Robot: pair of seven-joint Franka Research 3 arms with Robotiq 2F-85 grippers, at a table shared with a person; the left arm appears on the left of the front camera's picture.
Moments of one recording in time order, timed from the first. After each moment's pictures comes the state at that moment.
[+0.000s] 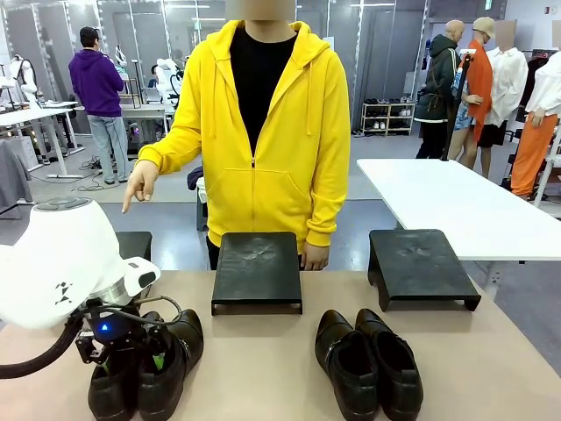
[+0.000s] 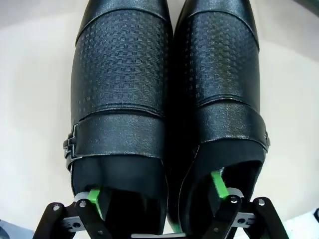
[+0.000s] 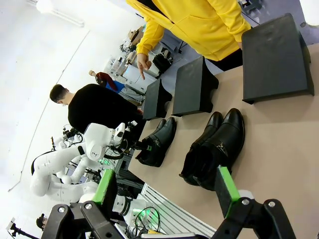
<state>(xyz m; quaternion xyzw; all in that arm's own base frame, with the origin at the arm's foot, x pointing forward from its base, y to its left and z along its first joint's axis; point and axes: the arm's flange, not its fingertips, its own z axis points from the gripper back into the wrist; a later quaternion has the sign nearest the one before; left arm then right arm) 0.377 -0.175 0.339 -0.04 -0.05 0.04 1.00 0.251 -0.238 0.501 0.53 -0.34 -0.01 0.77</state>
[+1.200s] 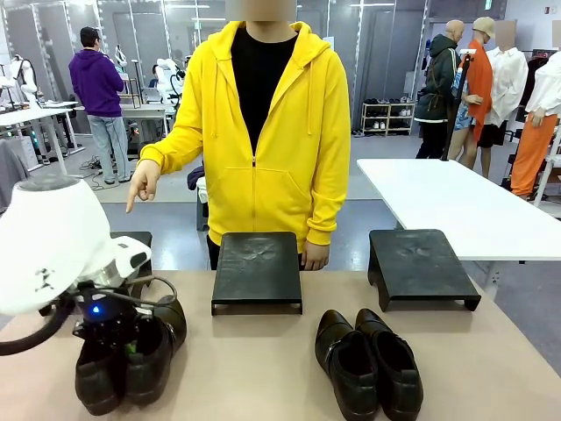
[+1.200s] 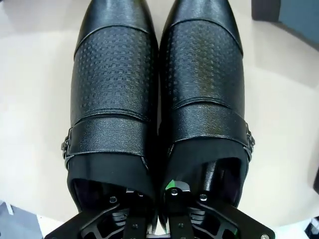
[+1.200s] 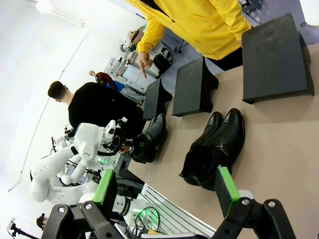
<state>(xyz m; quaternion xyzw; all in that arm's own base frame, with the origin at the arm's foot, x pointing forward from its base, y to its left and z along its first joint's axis) 0.369 -0.167 0.387 -0.02 -0.10 0.08 0.99 0.251 -0.238 0.501 0.53 -0.34 -0.01 0.77</state>
